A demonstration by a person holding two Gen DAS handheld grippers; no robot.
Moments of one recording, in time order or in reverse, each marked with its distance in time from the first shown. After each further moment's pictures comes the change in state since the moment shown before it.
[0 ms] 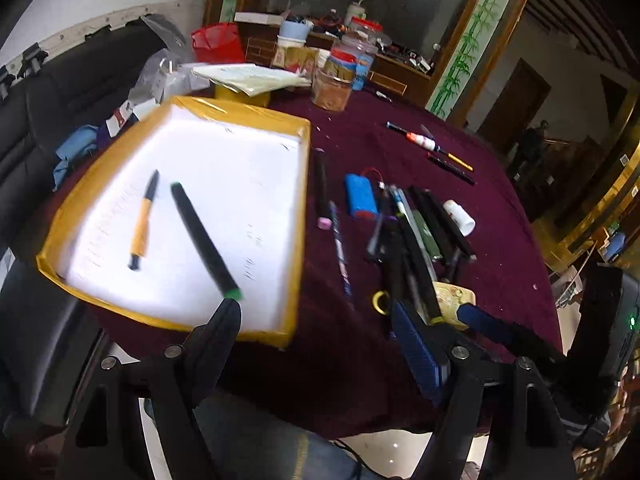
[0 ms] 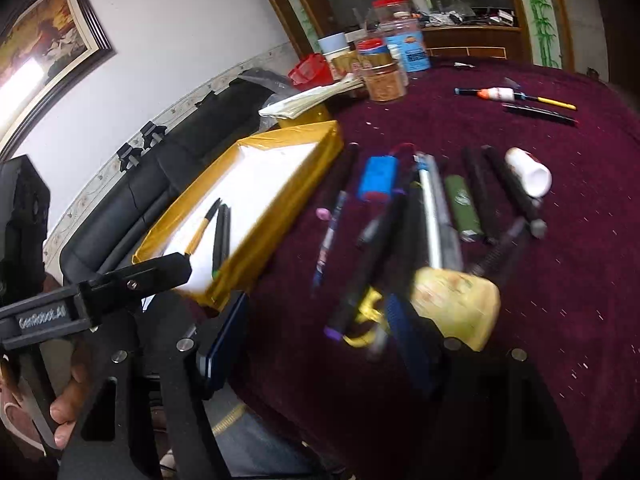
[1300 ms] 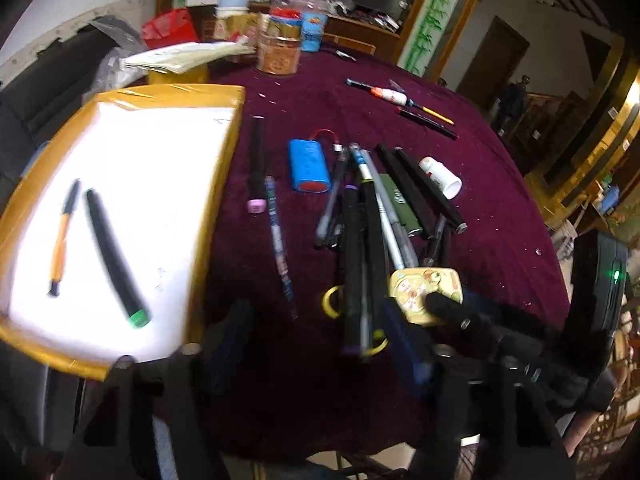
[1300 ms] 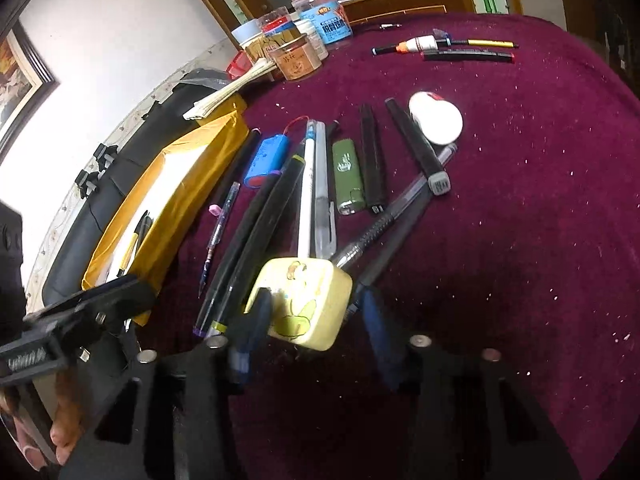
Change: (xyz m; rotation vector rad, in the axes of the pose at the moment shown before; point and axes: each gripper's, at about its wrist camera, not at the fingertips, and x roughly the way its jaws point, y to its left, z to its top) left arm 0.062 -0.050 0.008 0.132 0.117 -0.045; right arm 0.015 -0.085 -0.004 0.184 0.069 -0.084
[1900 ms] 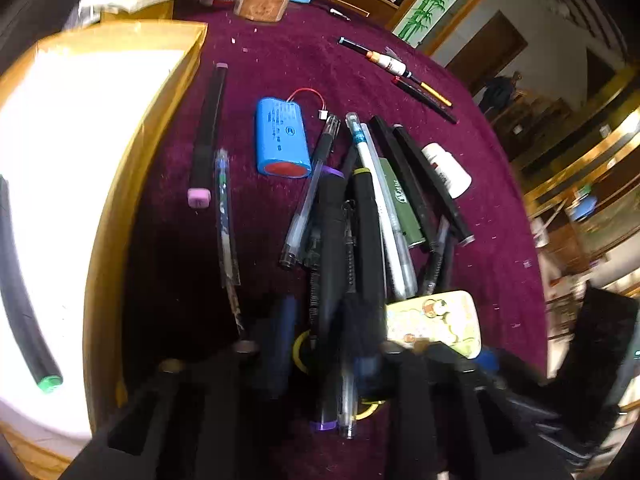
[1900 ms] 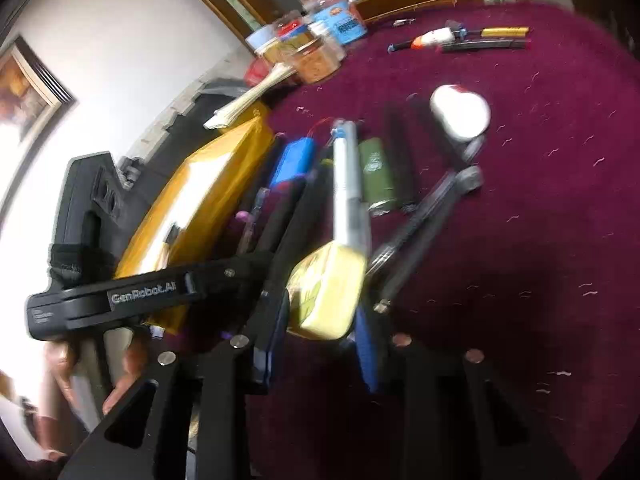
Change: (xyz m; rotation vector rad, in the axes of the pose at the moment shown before) left arm 0.065 0.011 0.024 -0.097 0.153 -0.161; right arm 0.005 0.000 0.001 0.046 -0.007 0.138
